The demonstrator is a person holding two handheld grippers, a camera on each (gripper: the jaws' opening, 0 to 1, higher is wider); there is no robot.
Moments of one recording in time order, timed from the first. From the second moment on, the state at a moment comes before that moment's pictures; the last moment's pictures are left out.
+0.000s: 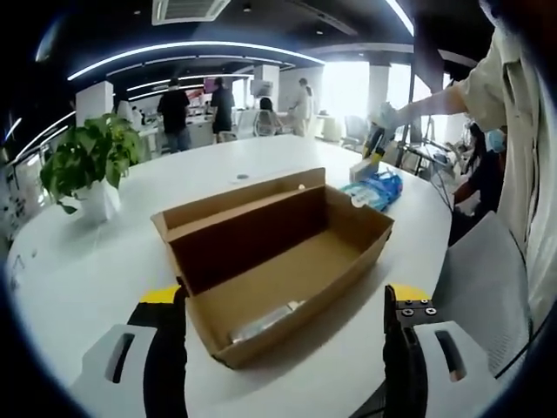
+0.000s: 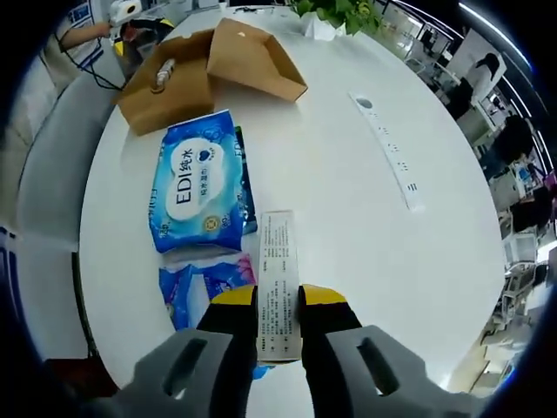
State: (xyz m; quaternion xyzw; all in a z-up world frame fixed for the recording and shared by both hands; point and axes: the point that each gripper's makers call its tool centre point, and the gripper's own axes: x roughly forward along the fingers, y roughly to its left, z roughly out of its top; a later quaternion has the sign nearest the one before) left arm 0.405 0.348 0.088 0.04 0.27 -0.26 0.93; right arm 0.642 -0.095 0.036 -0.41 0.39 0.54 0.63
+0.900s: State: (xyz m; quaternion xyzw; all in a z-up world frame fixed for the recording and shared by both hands) left arm 0.403 0.347 0.087 0.03 0.27 -0.27 0.92; right arm 0.649 -0.125 0.008 -0.48 0.39 0.54 0.57
